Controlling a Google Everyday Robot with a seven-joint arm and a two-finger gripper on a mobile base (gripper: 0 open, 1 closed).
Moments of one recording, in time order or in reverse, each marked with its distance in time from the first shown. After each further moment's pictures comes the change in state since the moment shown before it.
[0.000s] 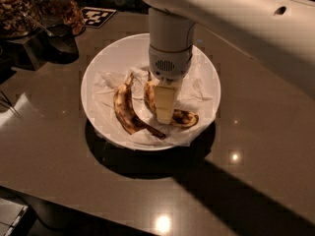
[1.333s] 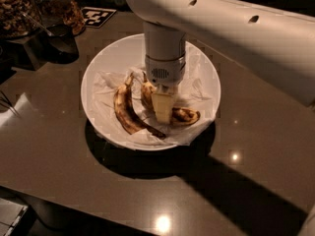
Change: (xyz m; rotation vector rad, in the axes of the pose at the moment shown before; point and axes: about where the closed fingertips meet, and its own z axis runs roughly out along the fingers) arm -0.007 -0.006 0.028 -0.047 0.047 -0.006
